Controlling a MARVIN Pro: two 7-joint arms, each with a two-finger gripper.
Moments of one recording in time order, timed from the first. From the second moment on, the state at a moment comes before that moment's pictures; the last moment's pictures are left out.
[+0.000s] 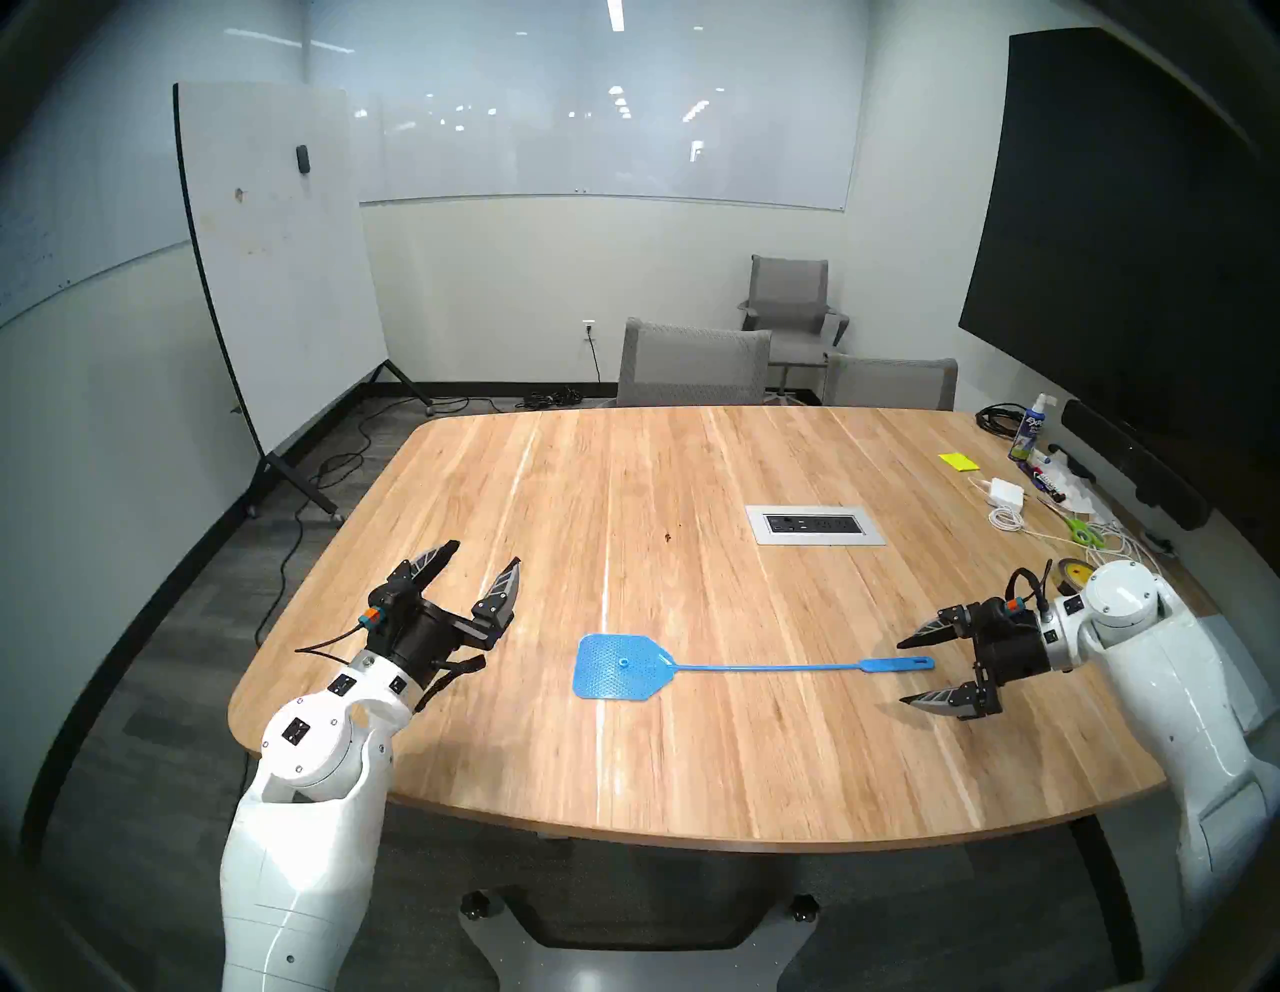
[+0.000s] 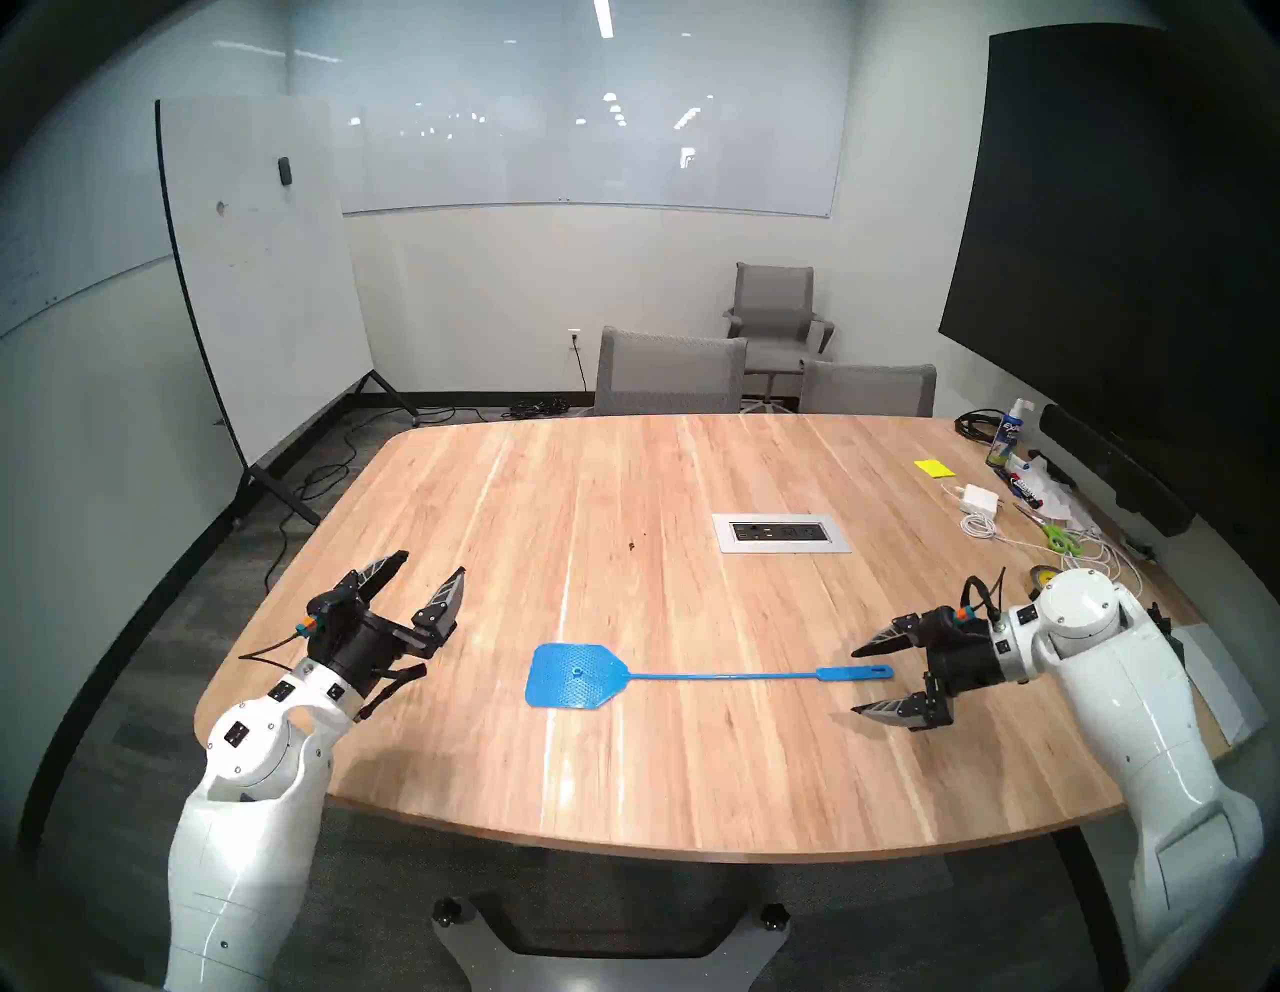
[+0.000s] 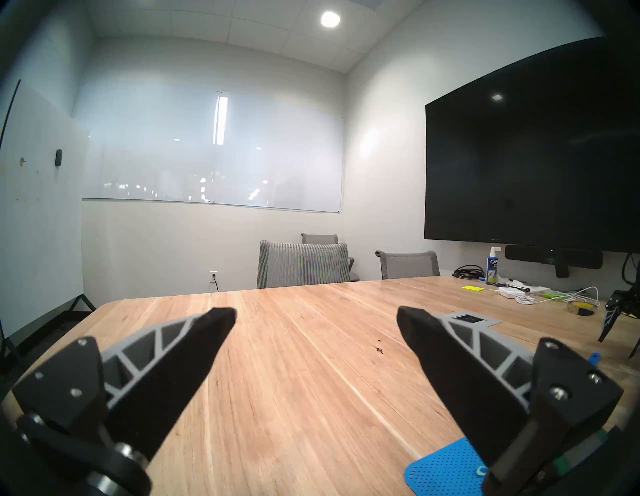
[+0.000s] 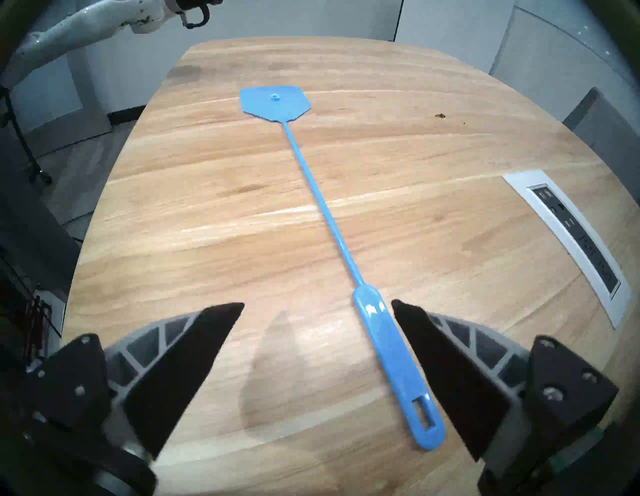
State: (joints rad) left arm 1.75 -1.40 -1.73 -1.73 -0.30 -0.13 -0.51; right arm -1.26 -0.72 1.43 -1.12 0.11 -0.11 1.39
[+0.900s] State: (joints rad) left arm 1.75 -1.40 -1.73 -1.73 -0.30 -0.13 -0.51; right arm -1.14 -0.80 1.36 -0.92 0.04 -0.19 1.40
